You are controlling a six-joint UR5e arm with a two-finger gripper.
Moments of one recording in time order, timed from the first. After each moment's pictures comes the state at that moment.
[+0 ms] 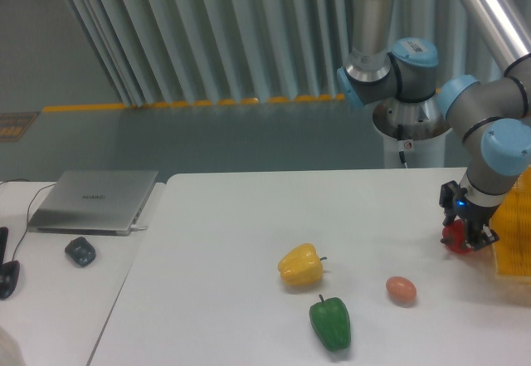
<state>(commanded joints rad) 2.51 -1.88 -1.66 -1.39 1.49 1.43</state>
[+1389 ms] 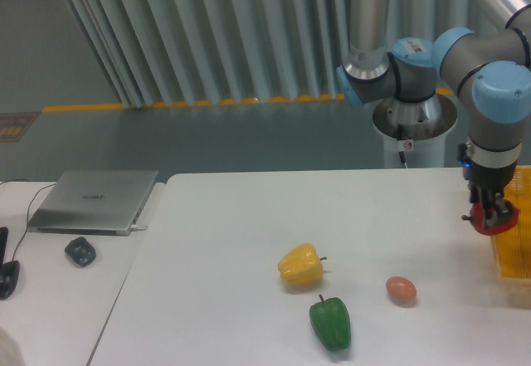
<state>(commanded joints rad) 2.54 -1.85 -1.45 -1.50 1.66 1.81</state>
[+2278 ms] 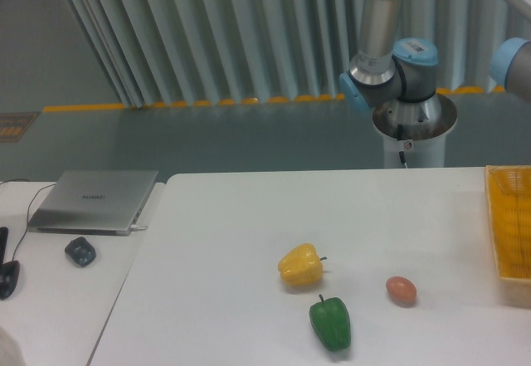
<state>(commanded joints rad) 2.68 -1.89 -1.50 -1.30 1.65 2.13</state>
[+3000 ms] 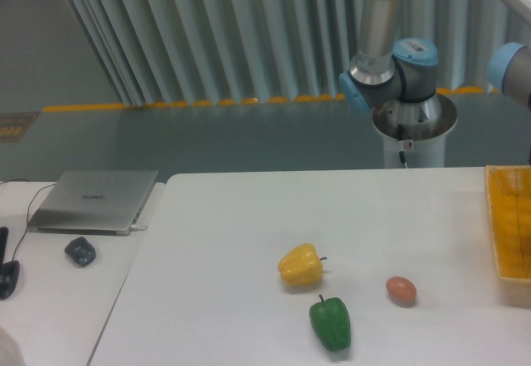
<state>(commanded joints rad) 2.62 -1.88 -1.50 -1.29 1.56 1.99</state>
